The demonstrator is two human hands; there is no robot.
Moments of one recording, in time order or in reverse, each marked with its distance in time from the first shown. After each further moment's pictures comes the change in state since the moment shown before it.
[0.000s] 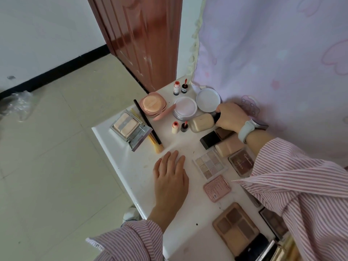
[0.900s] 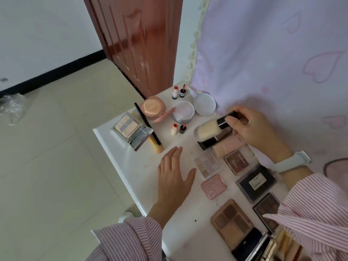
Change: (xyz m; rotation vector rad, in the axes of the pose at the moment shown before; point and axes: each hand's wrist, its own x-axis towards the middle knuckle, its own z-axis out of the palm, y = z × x) left_hand 0.009 0.010 -0.028 -0.479 -0.033 -0.097; right_hand -0.099 -0.001 -0.040 0.666 0.291 -0.148
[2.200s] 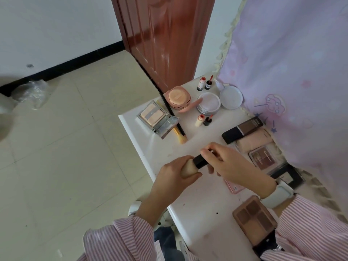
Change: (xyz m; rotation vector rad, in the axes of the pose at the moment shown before) left_hand -0.013 -0.030 -0.068 -0.210 -0.207 -0.020; right_hand -0.057 -0.037 0.099 -0.015 -0.511 0.014
